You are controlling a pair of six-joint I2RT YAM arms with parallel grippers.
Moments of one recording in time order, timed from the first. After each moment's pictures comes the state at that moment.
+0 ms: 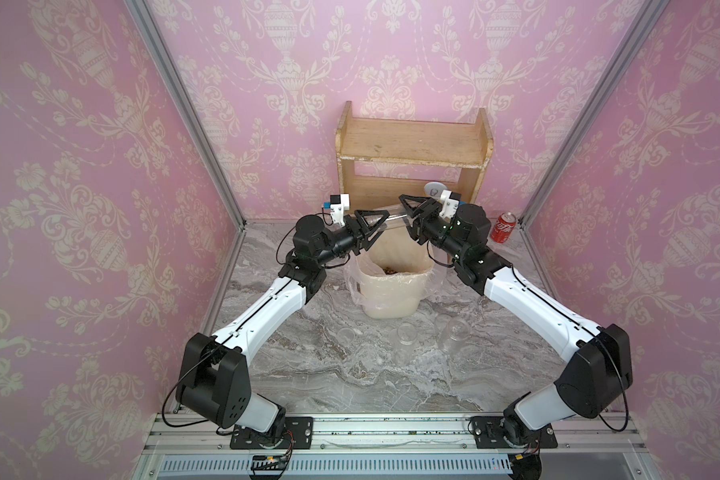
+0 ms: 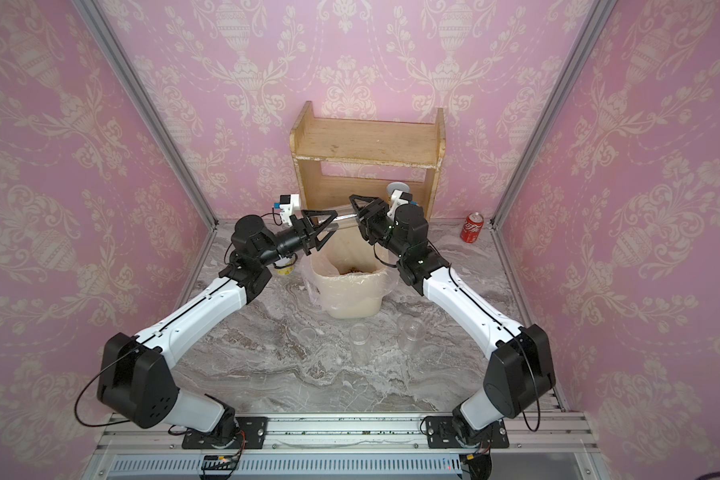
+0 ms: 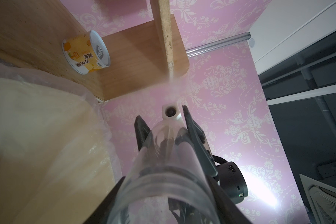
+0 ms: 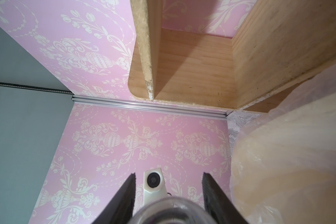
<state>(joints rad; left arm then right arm) -0.40 1.49 1.19 0.44 0.63 -1.38 0.48 1.54 1.35 0.23 -0.18 1.45</state>
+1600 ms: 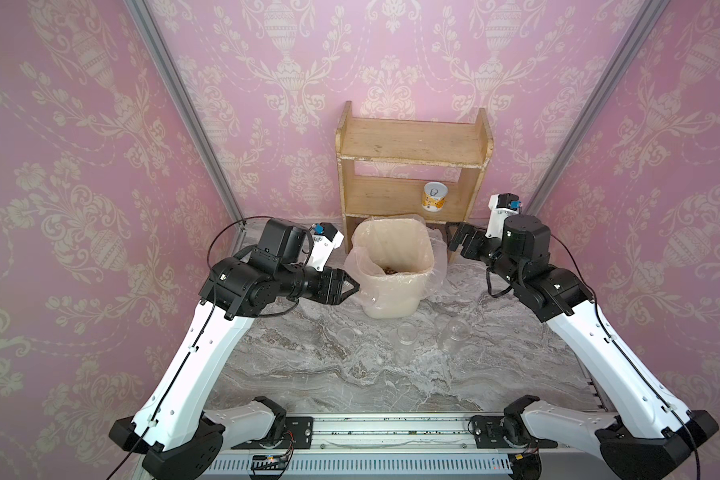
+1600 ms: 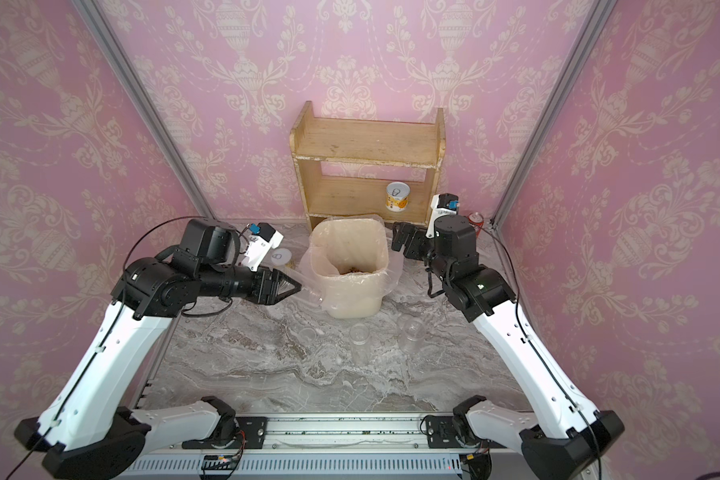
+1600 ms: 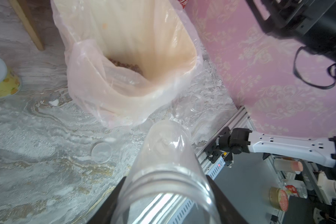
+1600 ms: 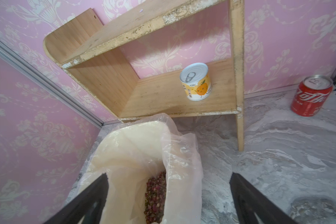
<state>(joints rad) -0.48 1.22 1.67 -1.29 0.39 -0.26 0.41 1.15 1.35 -0.52 0.18 0.46</state>
